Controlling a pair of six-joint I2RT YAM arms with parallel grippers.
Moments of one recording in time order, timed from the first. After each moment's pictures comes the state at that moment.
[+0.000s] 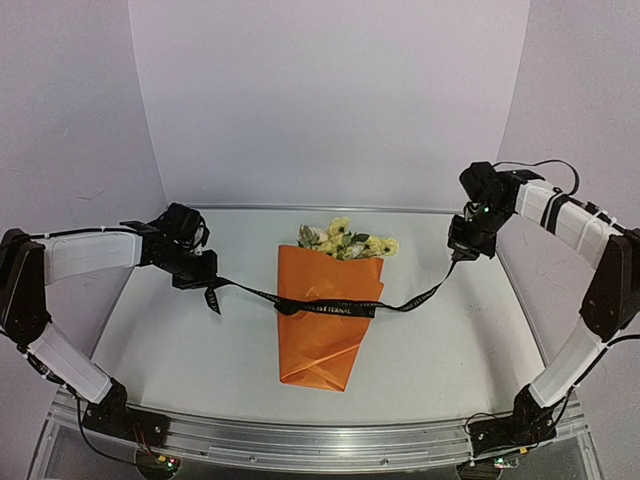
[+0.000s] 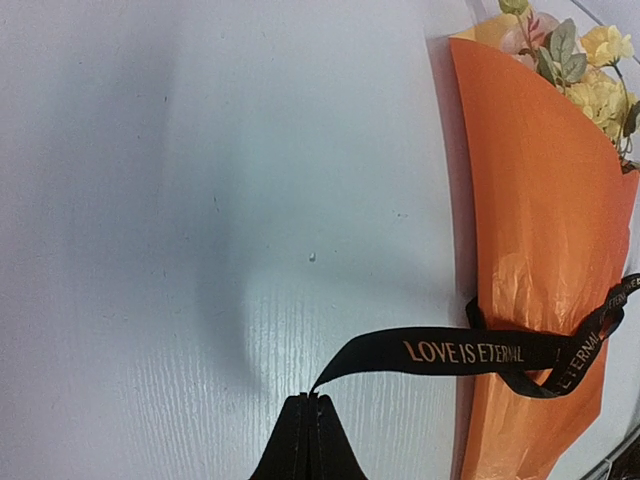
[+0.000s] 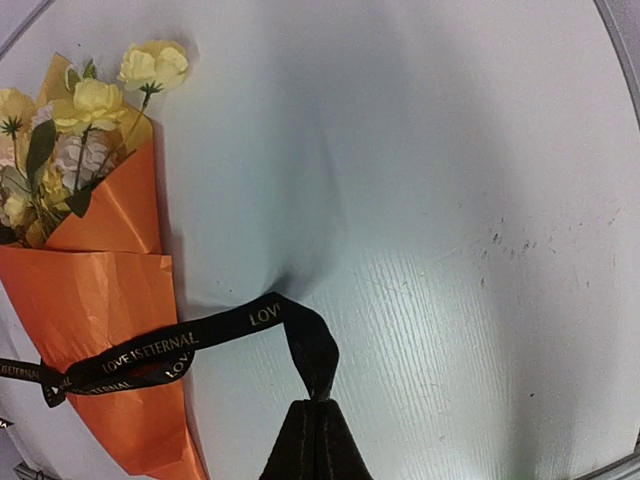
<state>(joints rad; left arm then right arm) -0.45 1.49 0.97 -0.47 0.06 -0.52 0.29 1.63 1.47 -1.05 0.00 0.62</state>
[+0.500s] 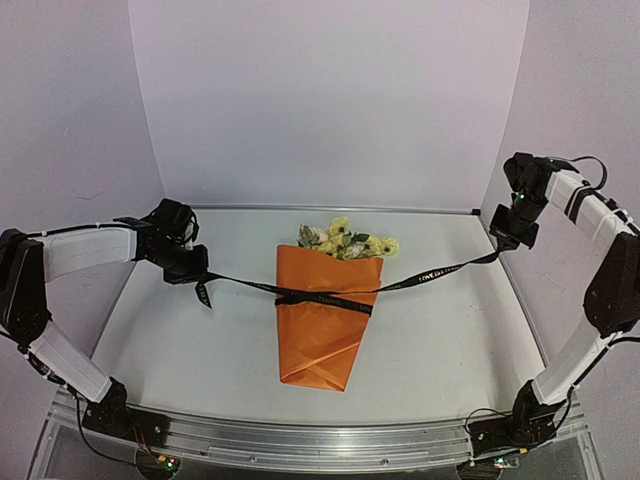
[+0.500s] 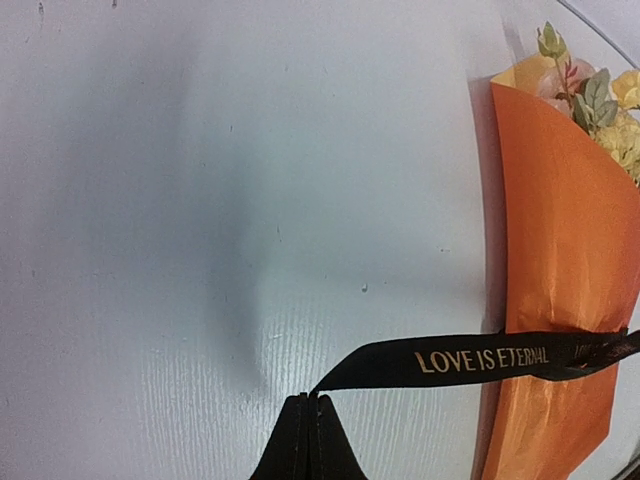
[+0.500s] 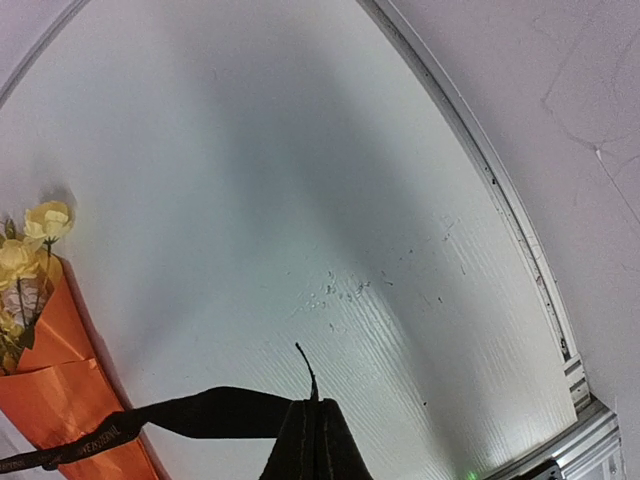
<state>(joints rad) -0.38 1.49 0.99 -0.49 0.03 -0.49 0.04 1.63 1.58 -1.19 0.09 0.60</state>
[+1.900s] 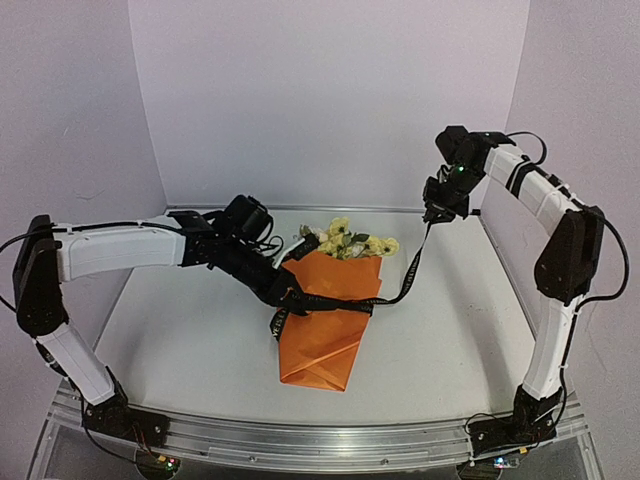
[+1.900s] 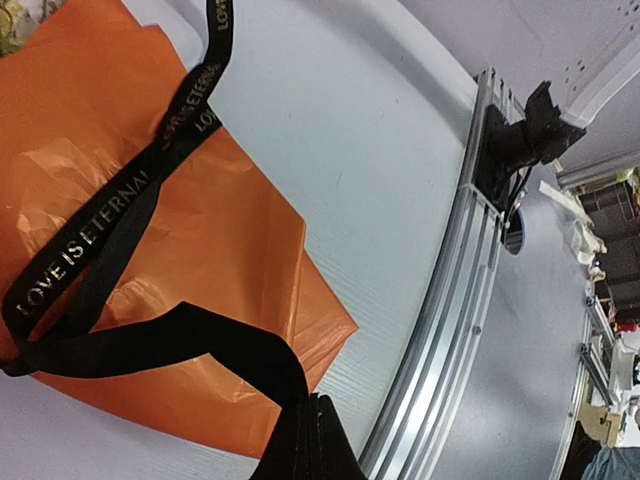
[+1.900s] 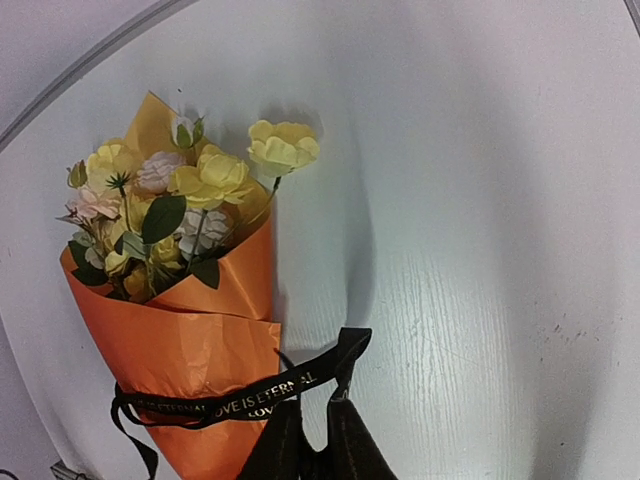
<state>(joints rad) -0.85 1.64 1.25 -0.51 0.58 -0.11 0.32 1.99 2.06 -1.22 -0.08 0.59</state>
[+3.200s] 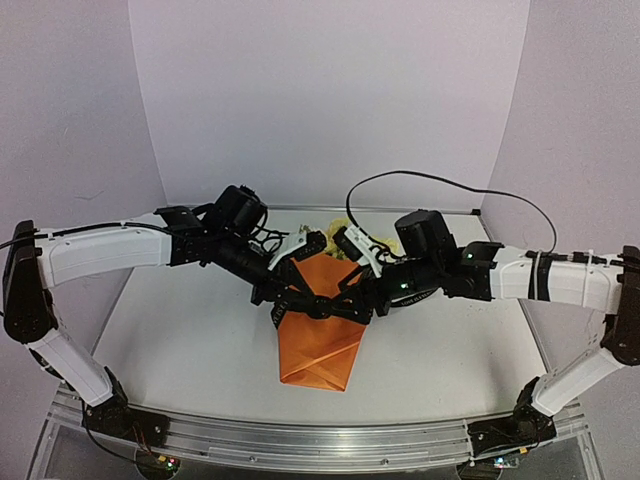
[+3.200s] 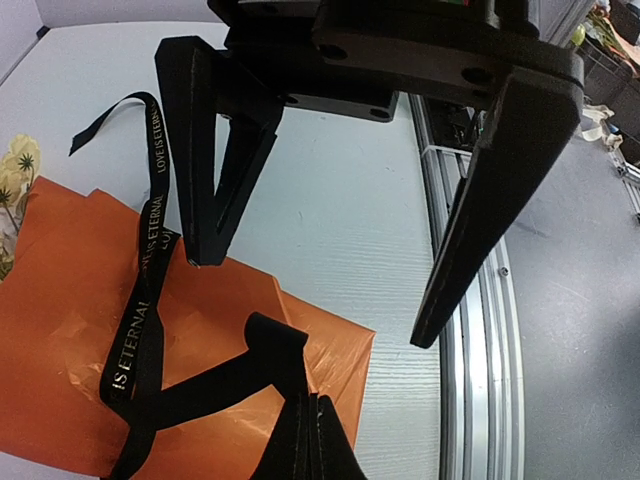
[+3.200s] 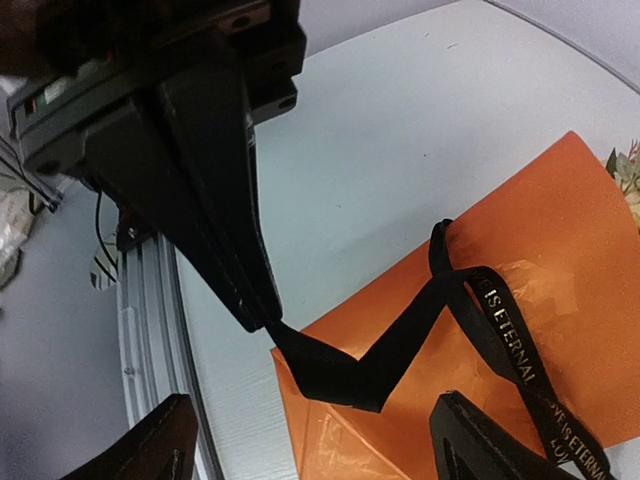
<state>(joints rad) -0.88 1.56 1.25 -0.47 0.63 0.35 0.88 1.46 1.04 -0.16 -0.45 0.05</state>
